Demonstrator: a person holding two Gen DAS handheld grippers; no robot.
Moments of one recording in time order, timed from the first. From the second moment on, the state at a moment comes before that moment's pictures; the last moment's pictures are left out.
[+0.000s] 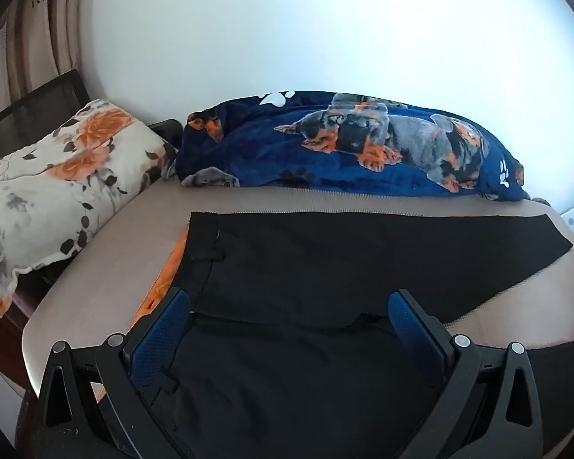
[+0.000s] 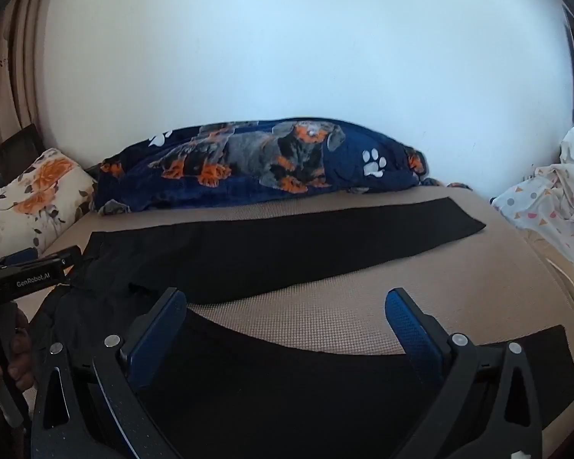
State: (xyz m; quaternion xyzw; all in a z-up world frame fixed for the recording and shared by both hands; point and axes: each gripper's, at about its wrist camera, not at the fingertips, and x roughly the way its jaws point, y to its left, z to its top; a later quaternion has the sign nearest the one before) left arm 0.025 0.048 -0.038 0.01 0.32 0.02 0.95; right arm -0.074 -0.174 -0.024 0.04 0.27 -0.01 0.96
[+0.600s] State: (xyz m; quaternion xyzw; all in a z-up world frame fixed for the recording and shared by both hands) left arm 0.069 0.070 -0.060 0.02 0.35 0.02 0.94; right arm -0.049 -0.178 -0.042 0.02 0.32 -0.01 0.95
